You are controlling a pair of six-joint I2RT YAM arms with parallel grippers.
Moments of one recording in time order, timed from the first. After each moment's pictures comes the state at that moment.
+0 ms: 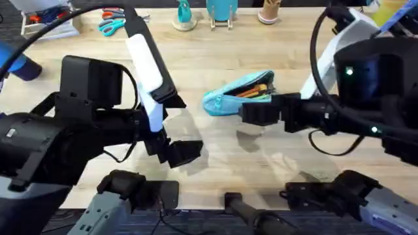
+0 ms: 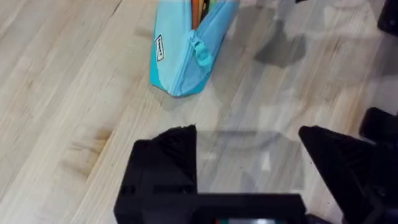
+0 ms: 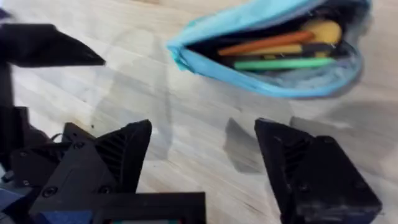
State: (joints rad) left arm -0.18 0.71 0.65 -0.95 0.61 0.75; right arm 0.62 0.84 0.73 -0.70 -0.20 0.53
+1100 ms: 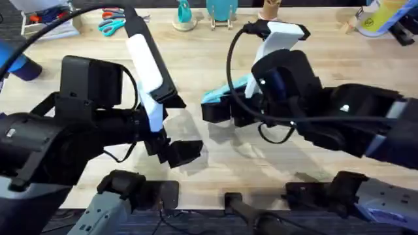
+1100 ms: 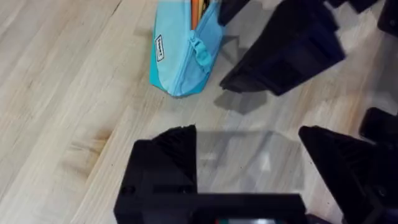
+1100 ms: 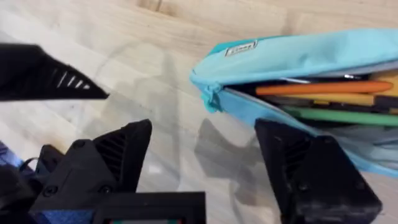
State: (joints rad) left arm -0.18 0.71 0.65 -0.95 0.61 0.75; right arm 0.84 1.20 0.73 -0.33 -0.03 0.61
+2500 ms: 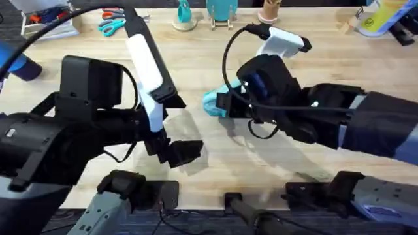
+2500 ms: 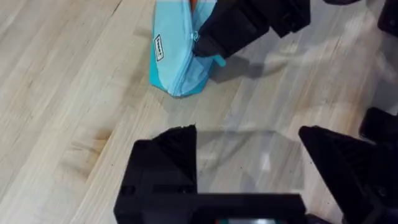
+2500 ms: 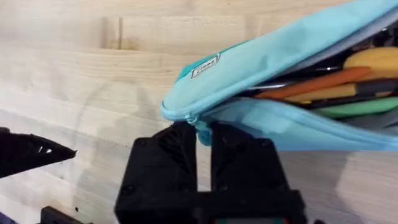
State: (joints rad) left arm -0.18 0.71 0.65 -0.95 0.61 0.75; right arm 0.84 1.33 0.73 -0.25 0.12 0.82
